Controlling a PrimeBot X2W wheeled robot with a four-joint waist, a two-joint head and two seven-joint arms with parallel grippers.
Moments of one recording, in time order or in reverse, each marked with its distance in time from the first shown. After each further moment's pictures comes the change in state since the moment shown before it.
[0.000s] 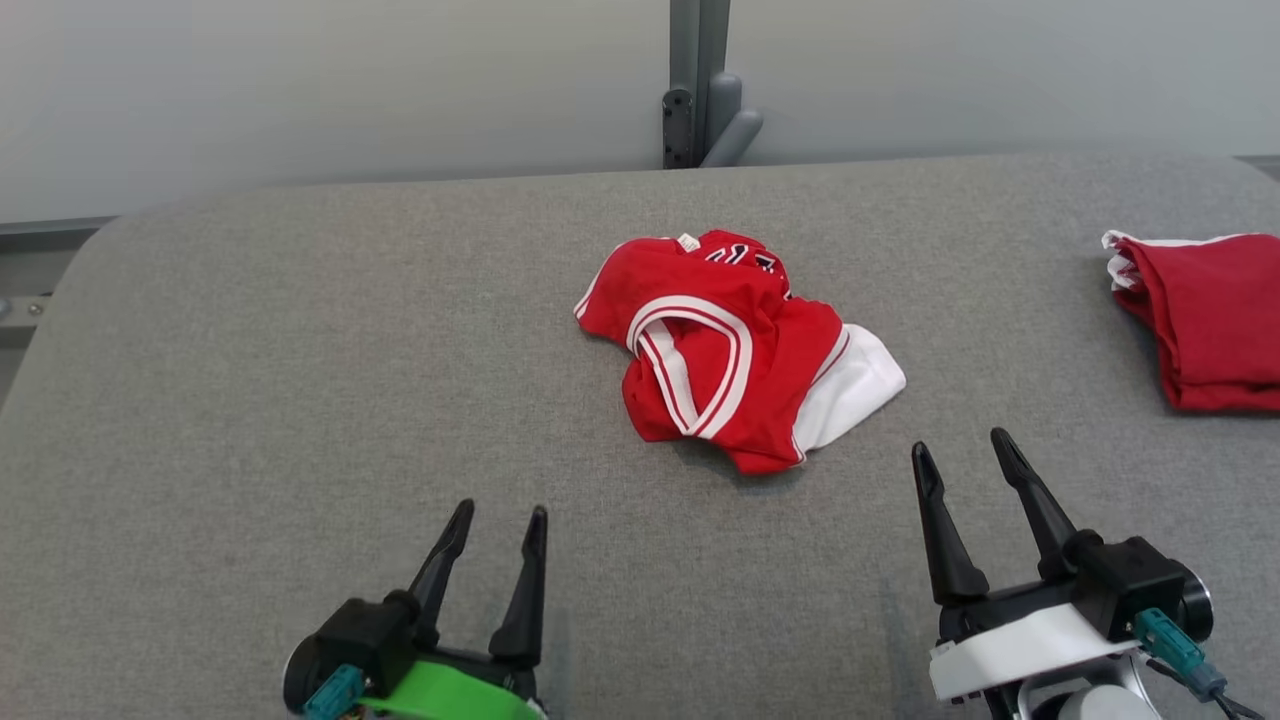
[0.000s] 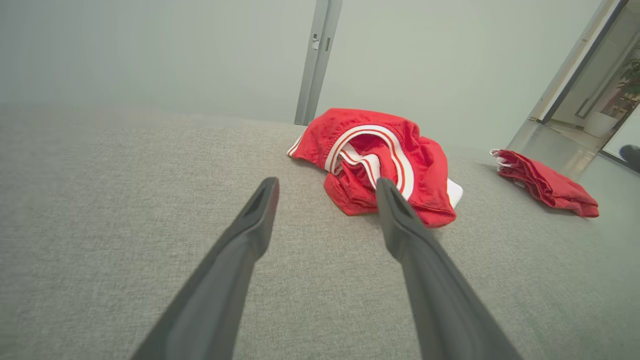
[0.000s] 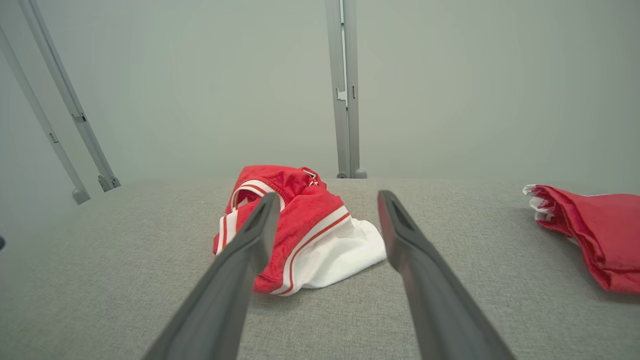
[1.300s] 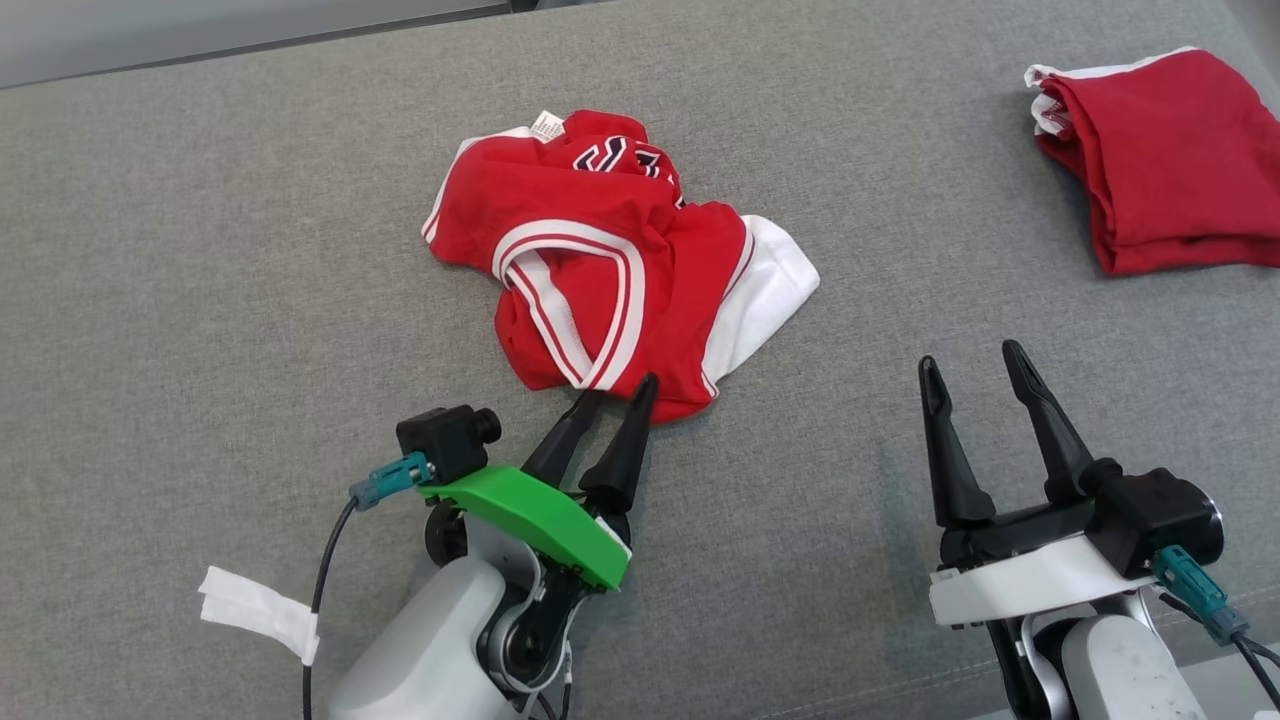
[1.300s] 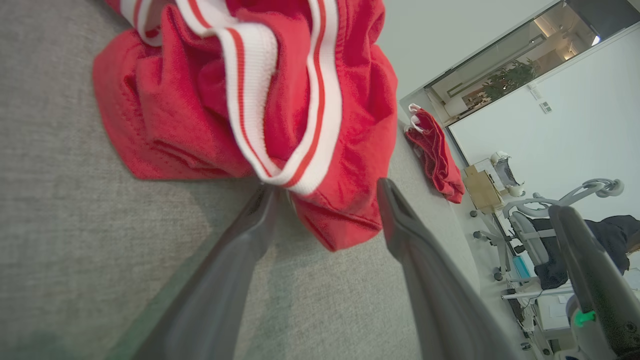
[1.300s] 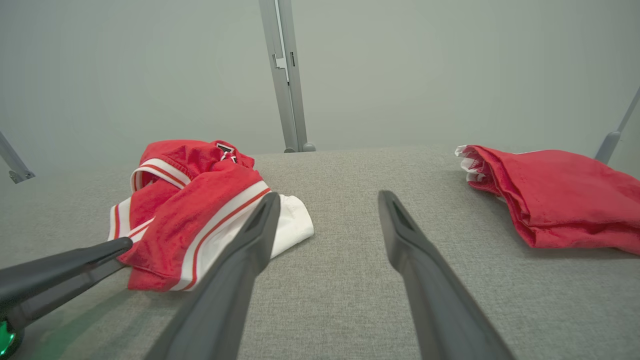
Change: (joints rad) left arm -0.491 0.029 -0.422 0.335 -0.758 -0.001 0.045; right arm -0.119 0.000 -0.011 -0.035 0.003 0.000 0.000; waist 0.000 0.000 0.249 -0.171
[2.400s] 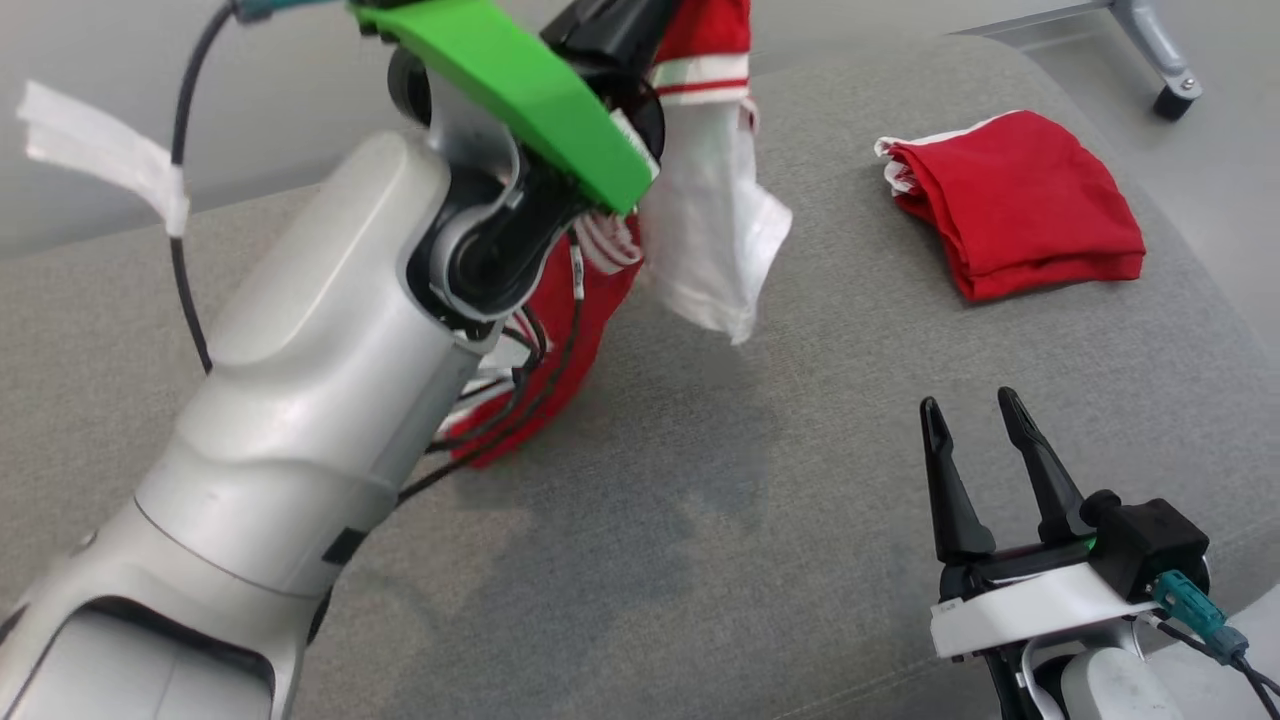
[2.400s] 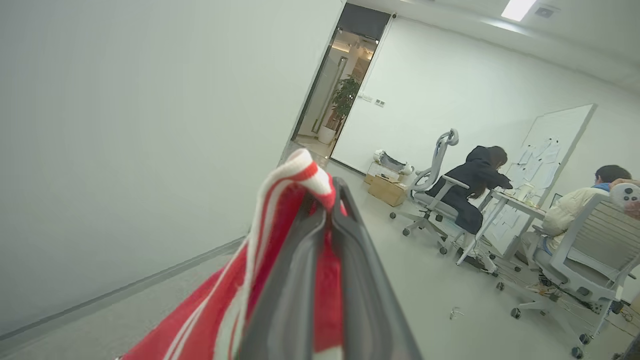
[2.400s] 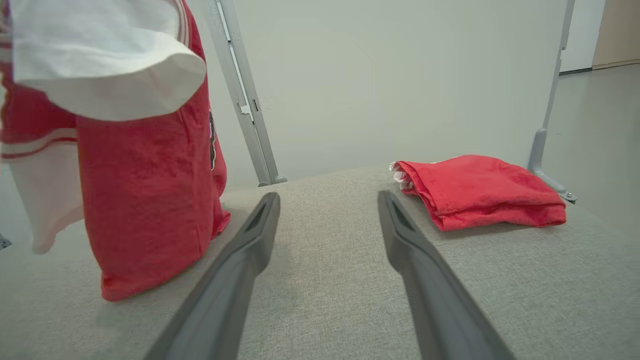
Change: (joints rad) left arm -0.593 0.050 -0.001 -0.135 -0.125 0.000 0.233; right arm 0.046 0.000 0.008 0.043 0.084 0.000 0.000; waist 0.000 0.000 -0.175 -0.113
